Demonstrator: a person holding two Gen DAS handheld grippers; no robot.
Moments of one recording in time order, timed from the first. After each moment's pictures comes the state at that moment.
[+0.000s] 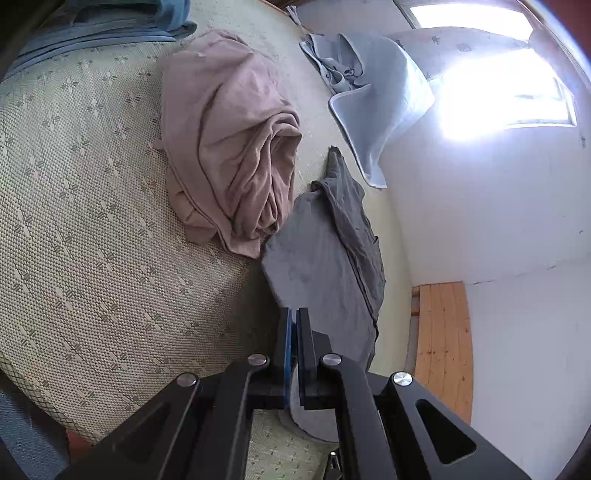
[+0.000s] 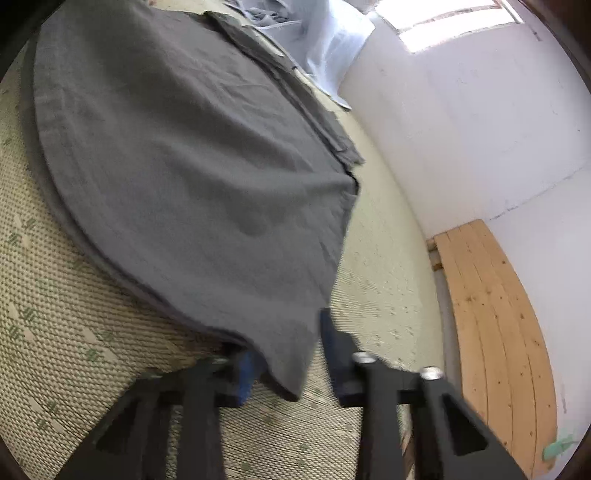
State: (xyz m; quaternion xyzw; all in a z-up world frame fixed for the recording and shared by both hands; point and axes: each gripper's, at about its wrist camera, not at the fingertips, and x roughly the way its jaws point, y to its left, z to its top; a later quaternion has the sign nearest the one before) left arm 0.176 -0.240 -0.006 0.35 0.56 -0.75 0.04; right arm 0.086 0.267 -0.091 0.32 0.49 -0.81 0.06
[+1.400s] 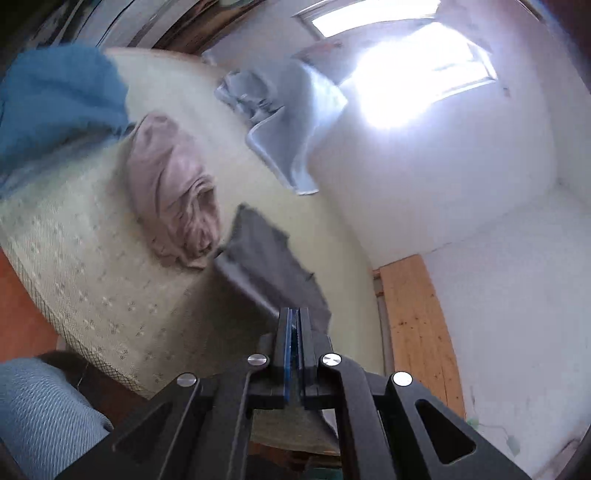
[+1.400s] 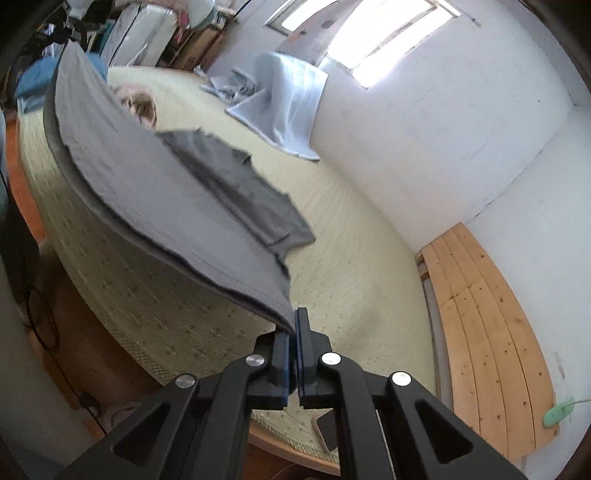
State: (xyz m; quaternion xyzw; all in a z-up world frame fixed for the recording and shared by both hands) left arm 0.293 -0.235 0.158 0.28 0.48 -0.83 -0.04; right arm 0.263 0.309 0.146 0.26 0.39 -0.88 0.11
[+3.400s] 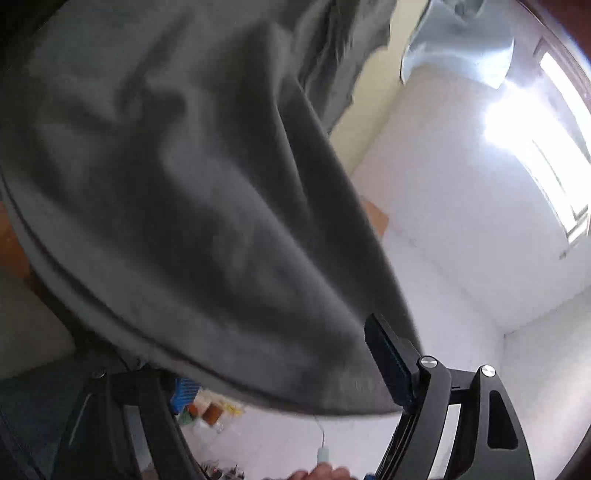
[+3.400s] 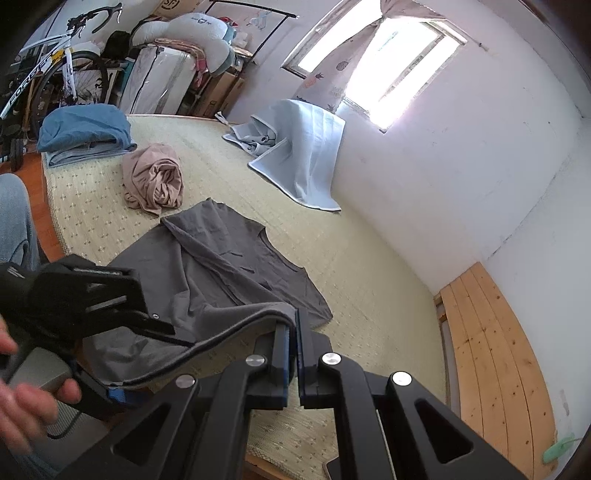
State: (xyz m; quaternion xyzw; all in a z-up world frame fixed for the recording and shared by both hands) left arm 0.269 0.060 -0.040 0.38 0.81 -0.43 -0.13; right arm 0.258 0.246 0.214 0.22 0.37 -0.88 0.18
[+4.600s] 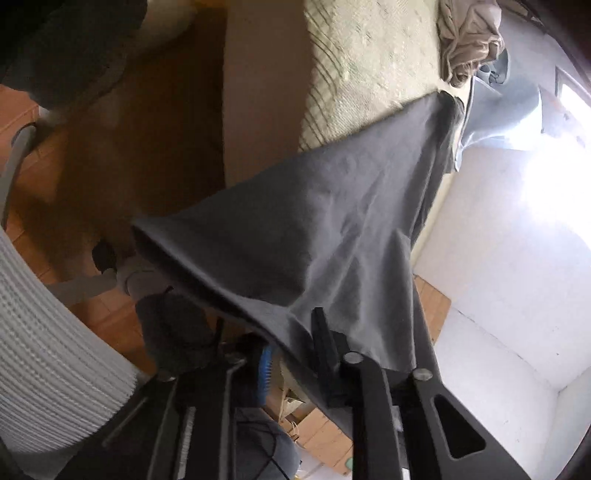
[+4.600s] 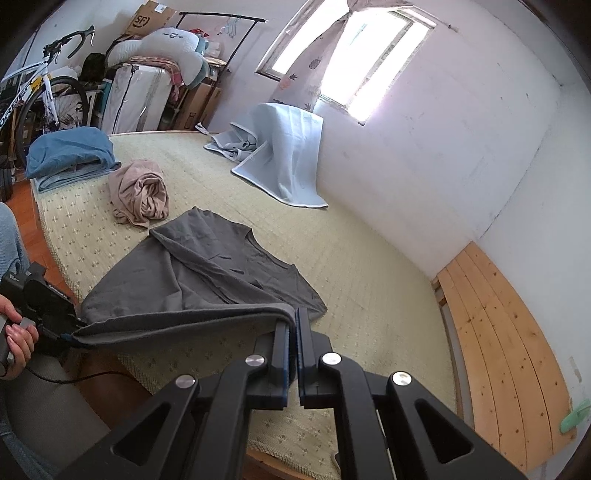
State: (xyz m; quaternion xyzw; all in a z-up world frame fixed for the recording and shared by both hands) left arm 0.357 -0.027 -0.120 0.41 0.77 -0.49 0.05; right arm 0.259 0.276 0.222 0.22 0.32 -0.90 0.17
